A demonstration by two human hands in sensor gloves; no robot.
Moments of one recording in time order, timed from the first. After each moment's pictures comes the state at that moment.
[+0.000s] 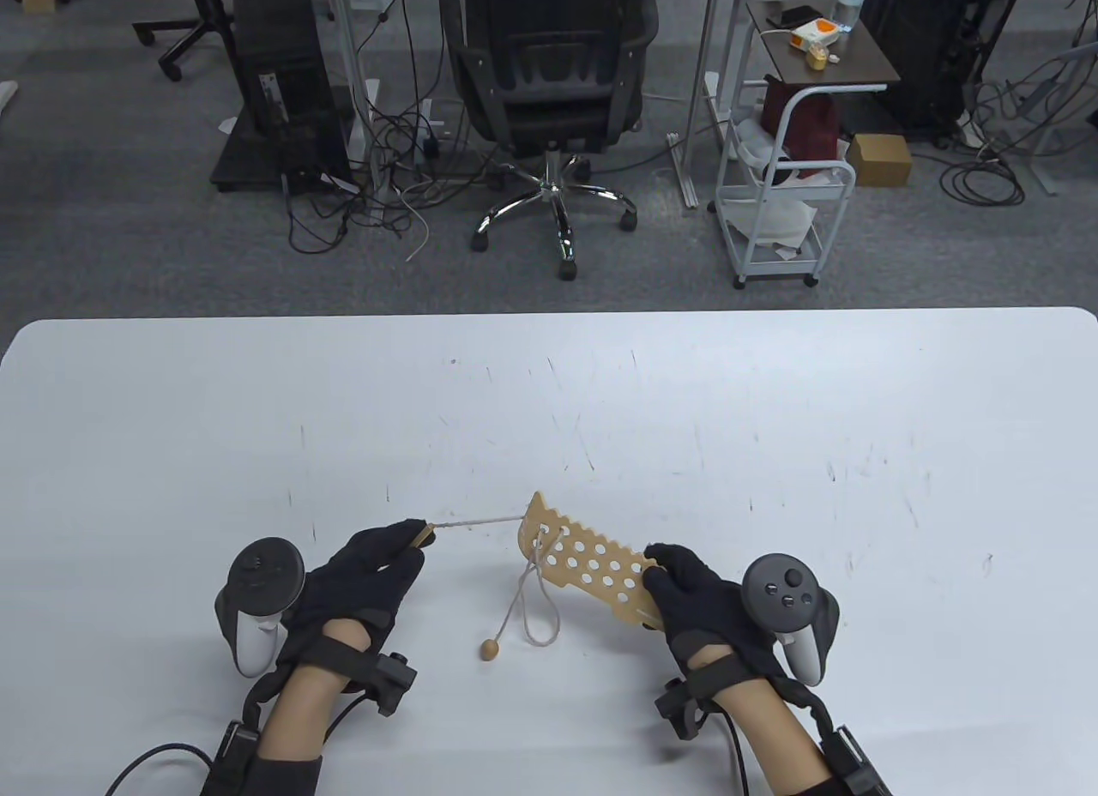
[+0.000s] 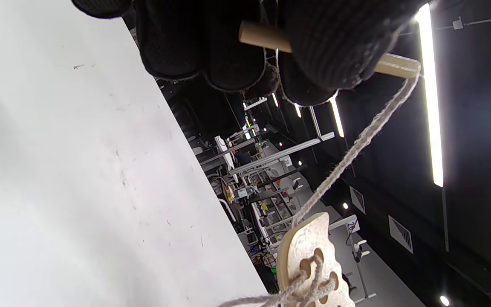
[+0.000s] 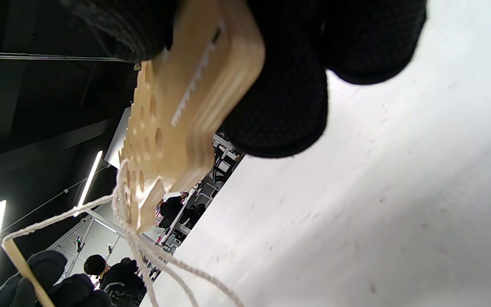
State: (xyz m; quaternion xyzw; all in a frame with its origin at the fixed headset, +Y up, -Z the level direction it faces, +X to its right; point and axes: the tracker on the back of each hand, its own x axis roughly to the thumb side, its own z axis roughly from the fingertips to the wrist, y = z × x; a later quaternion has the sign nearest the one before) left_hand -0.275 -0.726 -0.324 -0.01 -0.05 0.54 0.84; right_hand 0.156 -0.746 -0.307 0.05 -0.01 0.85 0.52
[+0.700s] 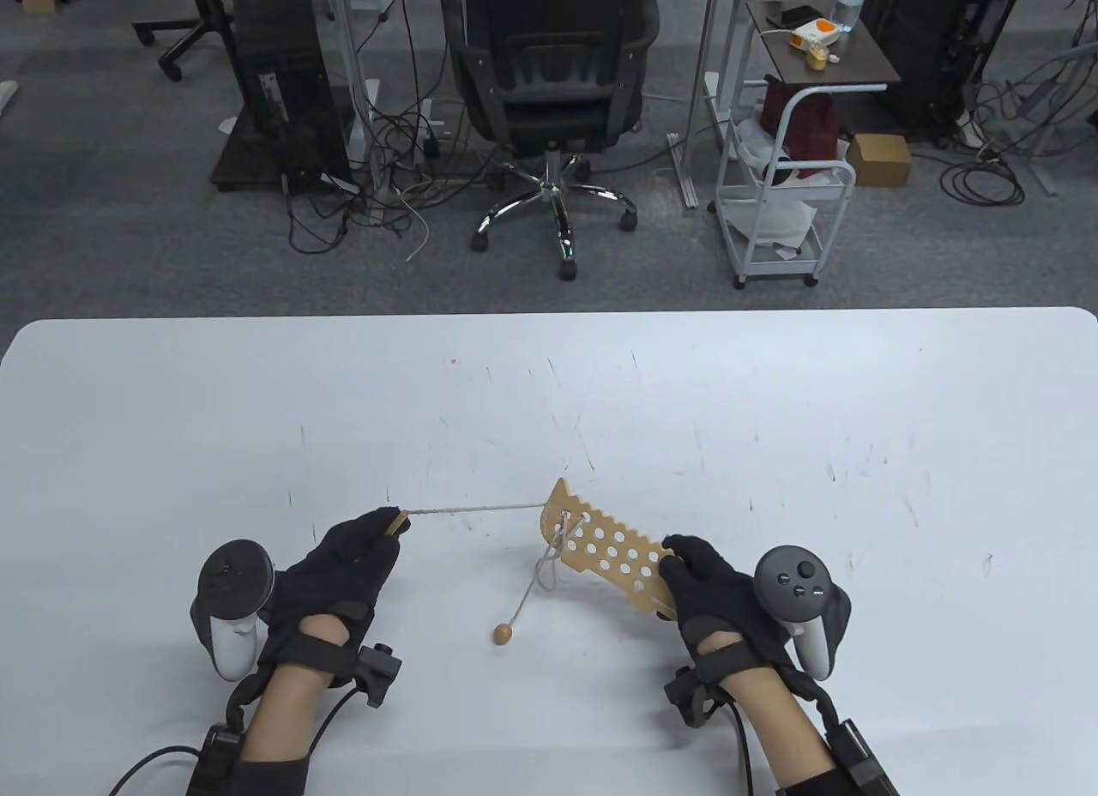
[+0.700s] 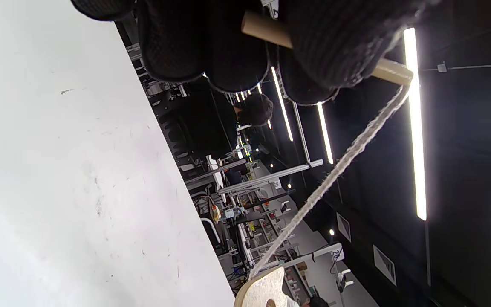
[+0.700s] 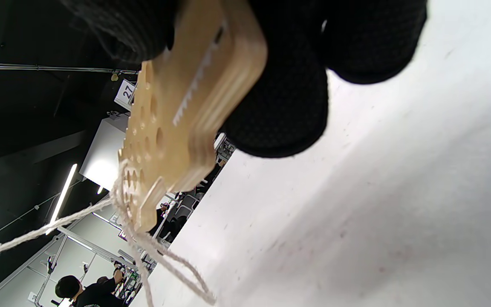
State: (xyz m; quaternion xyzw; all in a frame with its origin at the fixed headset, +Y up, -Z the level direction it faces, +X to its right) left_hand -0.293 -0.717 -0.320 0.02 -0.04 0.58 0.81; right_hand 0.171 -0.751 -0.314 0.00 -0.02 0.86 0.51
